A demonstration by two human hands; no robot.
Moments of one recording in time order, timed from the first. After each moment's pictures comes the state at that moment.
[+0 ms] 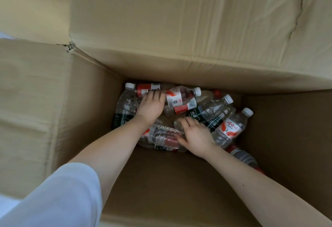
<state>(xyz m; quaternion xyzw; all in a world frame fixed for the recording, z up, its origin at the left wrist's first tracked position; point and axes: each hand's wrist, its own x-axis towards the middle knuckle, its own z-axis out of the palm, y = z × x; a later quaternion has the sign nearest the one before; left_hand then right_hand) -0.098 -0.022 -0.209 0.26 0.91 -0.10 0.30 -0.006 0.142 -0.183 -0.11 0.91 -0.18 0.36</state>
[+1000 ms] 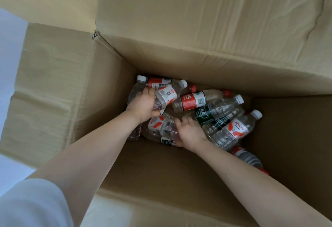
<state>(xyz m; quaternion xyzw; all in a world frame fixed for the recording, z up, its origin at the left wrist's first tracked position) -0.092 -0.066 -0.165 0.06 0.92 0.09 0.39 -0.006 0.104 -0.199 -0.19 0.88 -0.10 0.42</state>
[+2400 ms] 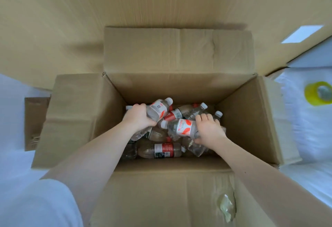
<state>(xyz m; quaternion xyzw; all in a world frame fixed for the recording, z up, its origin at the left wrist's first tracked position) -0.083 -0.053 -0.073 0.09 0.92 0.15 0.34 0.021 0.169 -0.065 0.01 0.95 0.01 0.32</state>
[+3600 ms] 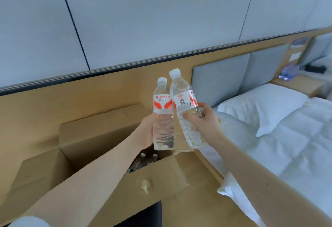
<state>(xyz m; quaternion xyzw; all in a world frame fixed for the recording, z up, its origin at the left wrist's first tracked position) 0.163 0.137 0.200 0.15 0.55 0.70 0.42 0.291 0.268 0.220 0.30 0.73 -0.55 -0.25</state>
